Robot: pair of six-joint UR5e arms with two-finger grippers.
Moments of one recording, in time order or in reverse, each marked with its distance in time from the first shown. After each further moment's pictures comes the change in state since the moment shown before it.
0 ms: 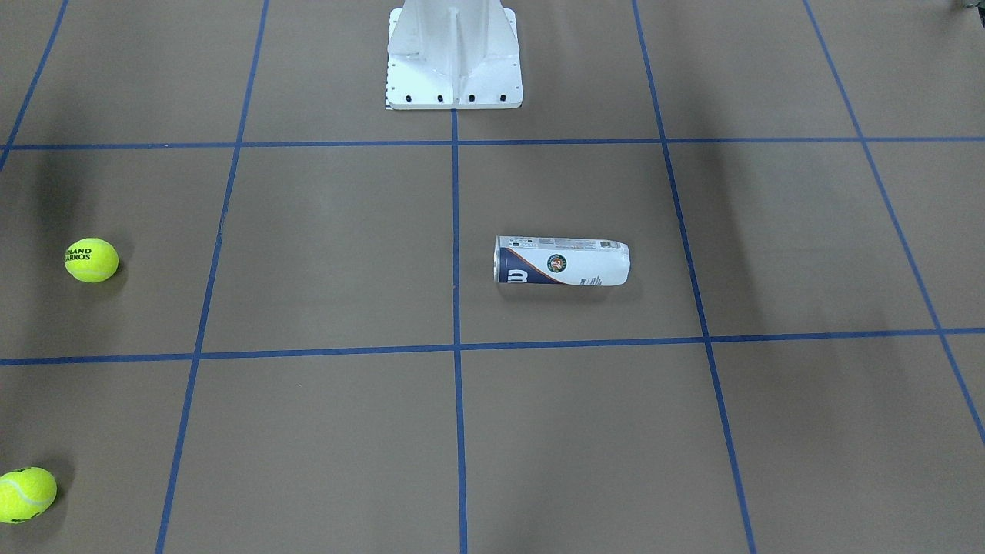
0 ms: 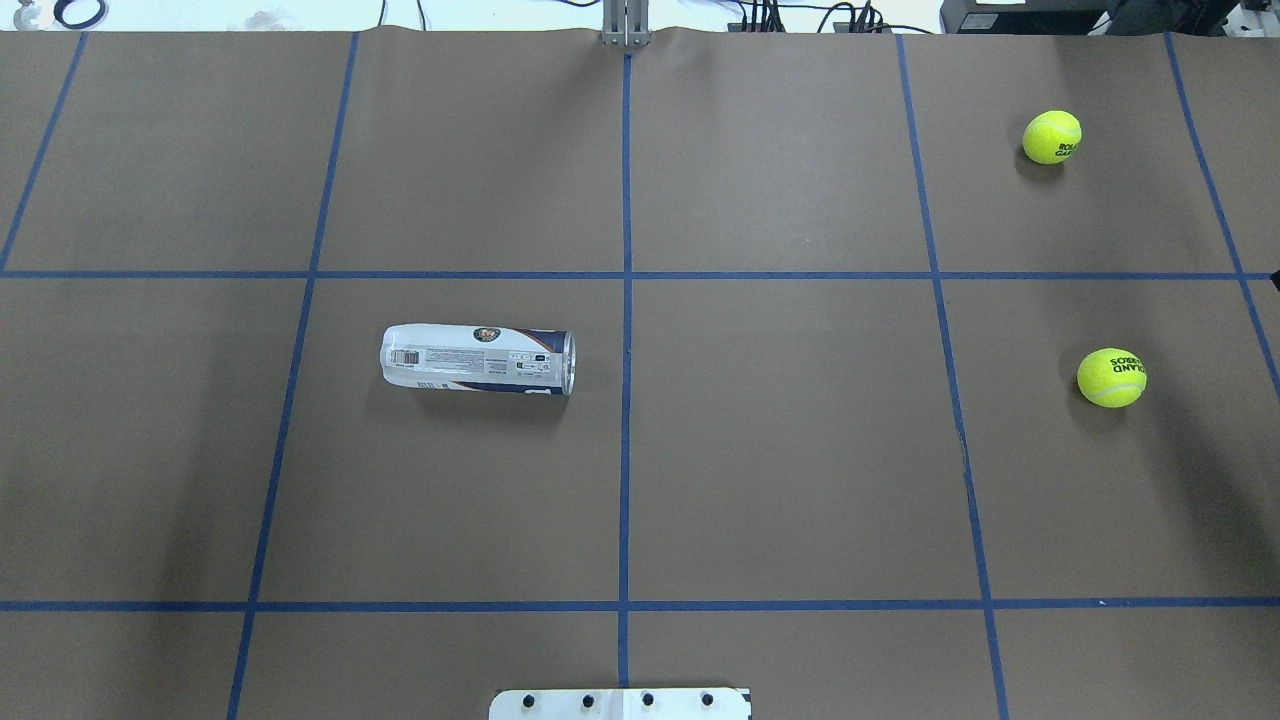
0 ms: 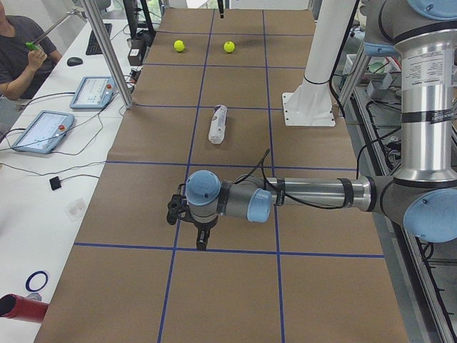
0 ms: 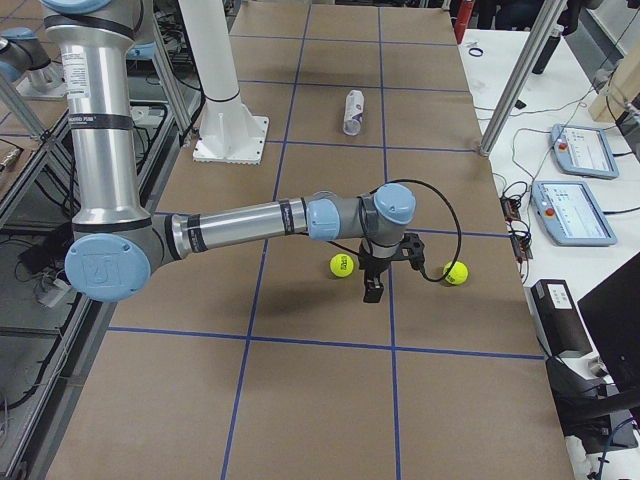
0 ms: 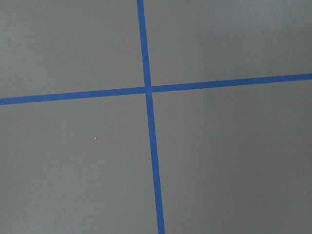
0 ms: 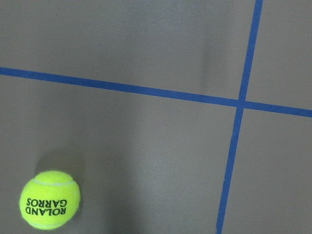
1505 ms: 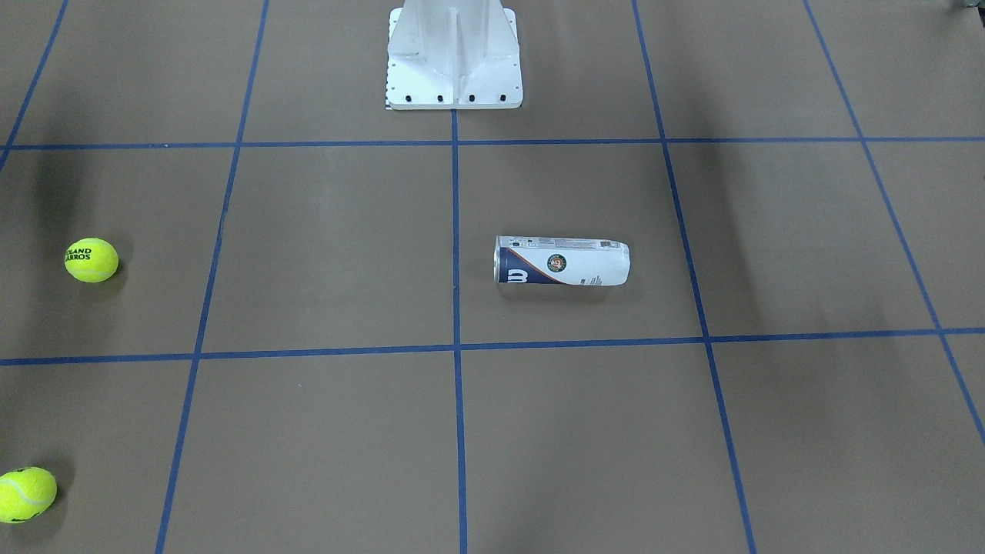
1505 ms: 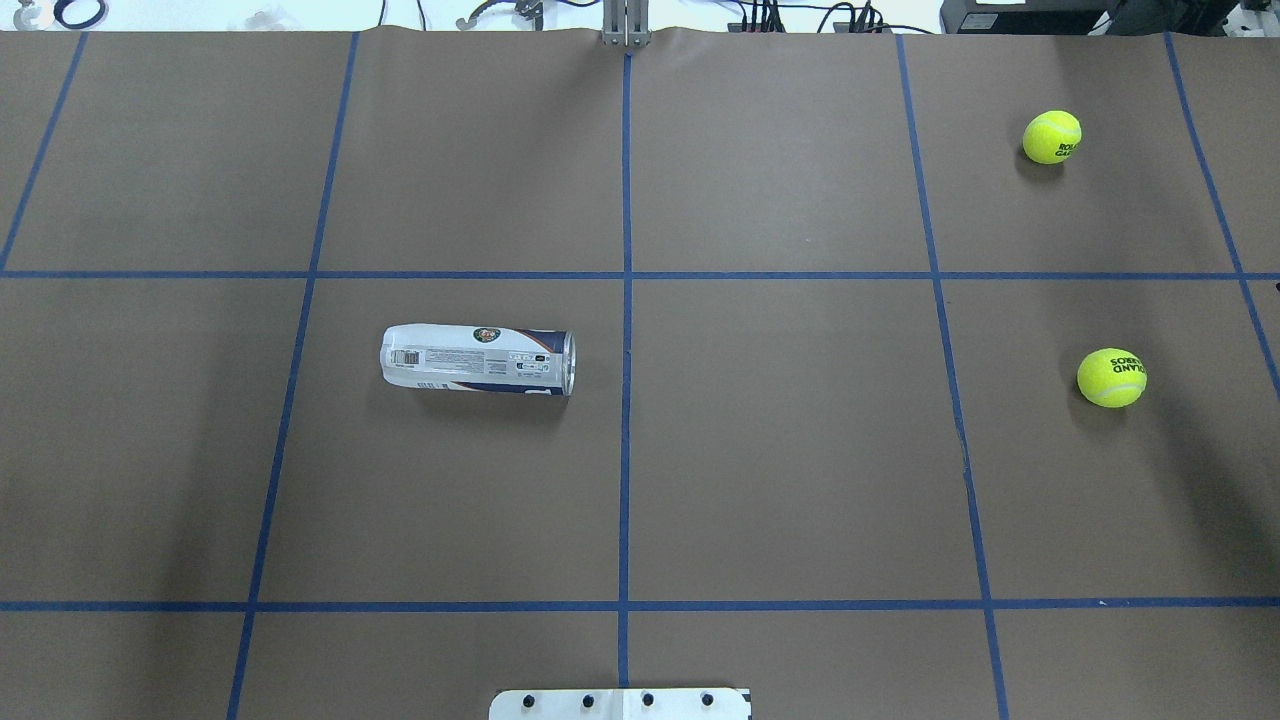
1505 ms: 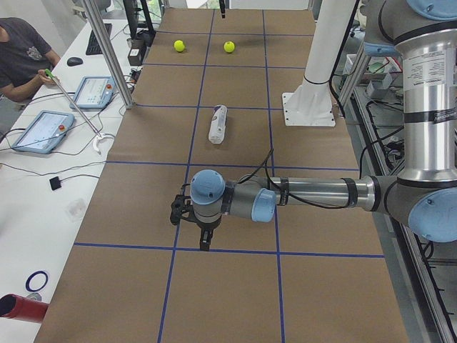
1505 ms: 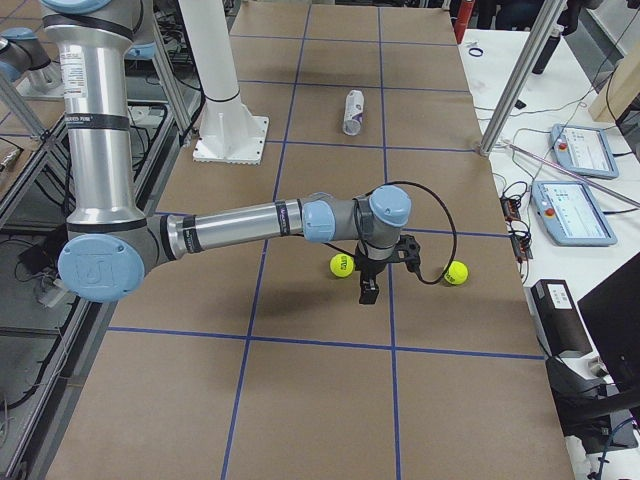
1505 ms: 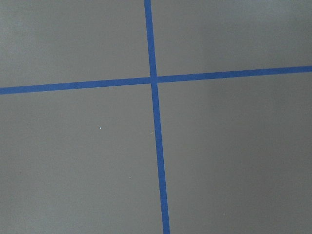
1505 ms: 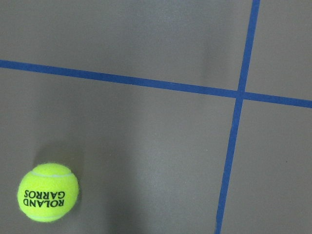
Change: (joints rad) left arm 0.002 0.018 -0.025 -0.004 0.013 -0.006; right arm 0.002 -0.021 0.012 0.000 0.008 0.002
